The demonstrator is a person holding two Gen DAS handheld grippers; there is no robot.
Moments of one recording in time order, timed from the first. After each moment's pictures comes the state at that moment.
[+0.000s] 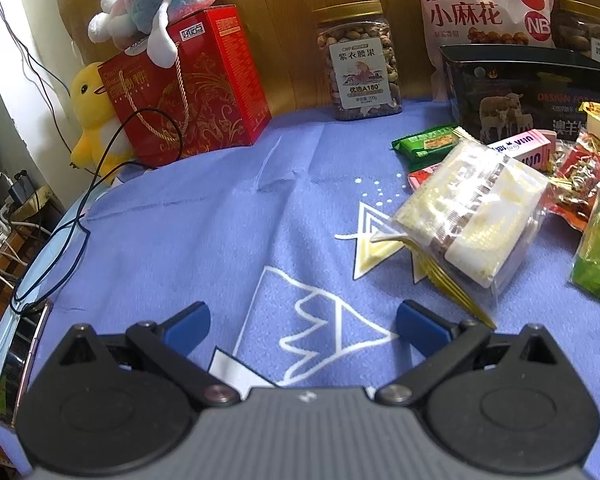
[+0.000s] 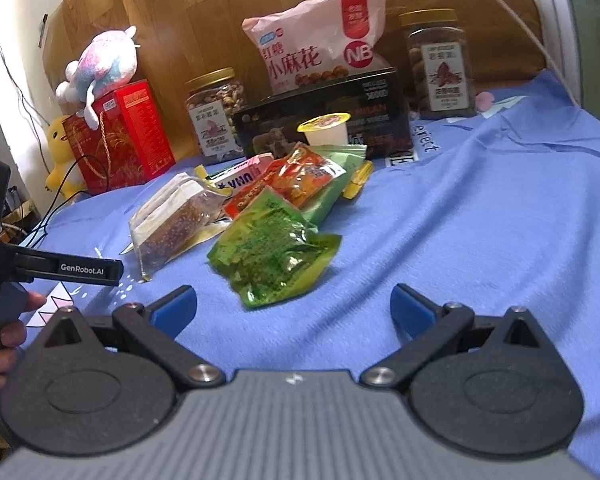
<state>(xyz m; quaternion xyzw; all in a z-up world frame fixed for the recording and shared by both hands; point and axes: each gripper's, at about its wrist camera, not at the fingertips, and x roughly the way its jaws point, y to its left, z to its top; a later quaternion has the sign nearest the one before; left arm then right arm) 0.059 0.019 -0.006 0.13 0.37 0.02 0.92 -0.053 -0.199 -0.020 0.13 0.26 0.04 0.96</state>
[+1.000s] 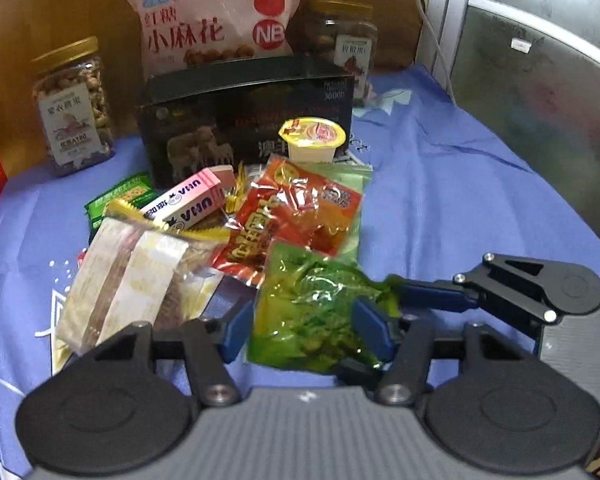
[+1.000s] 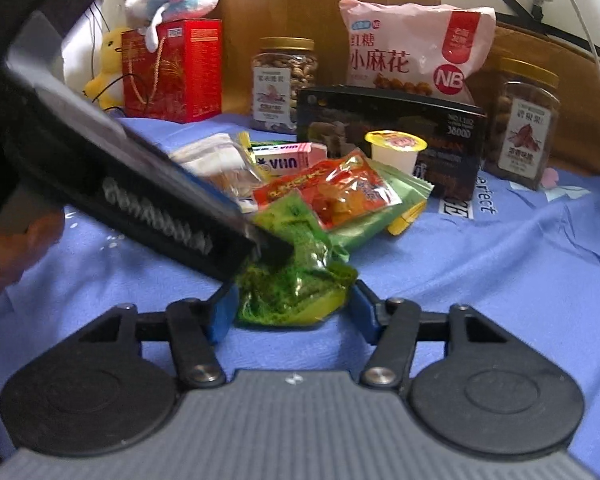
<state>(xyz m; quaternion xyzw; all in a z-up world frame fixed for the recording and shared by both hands) 0.053 -0.073 0.011 0.11 0.38 -0.35 0.85 -0.024 -0.191 -0.021 -0.04 0.27 0.12 0.96</state>
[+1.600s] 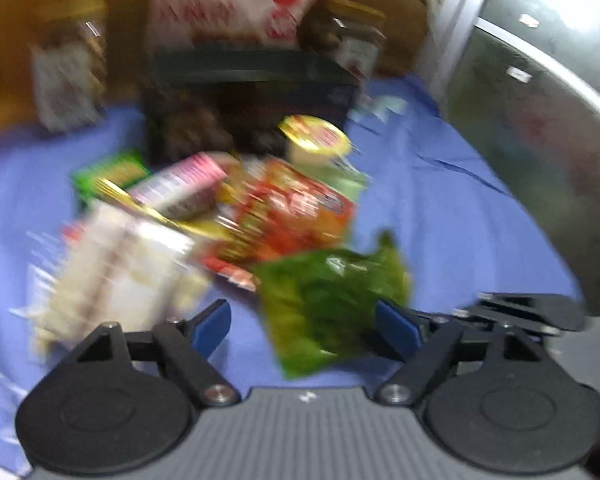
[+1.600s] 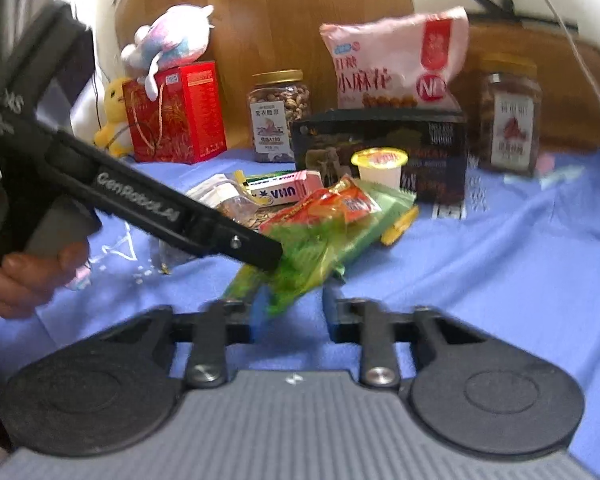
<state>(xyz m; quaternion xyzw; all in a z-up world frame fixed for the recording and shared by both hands) 0.076 -0.058 0.017 0.03 0.44 -0.39 0.81 -0.038 -0.216 -0.011 0.05 0.25 0.14 0.96</state>
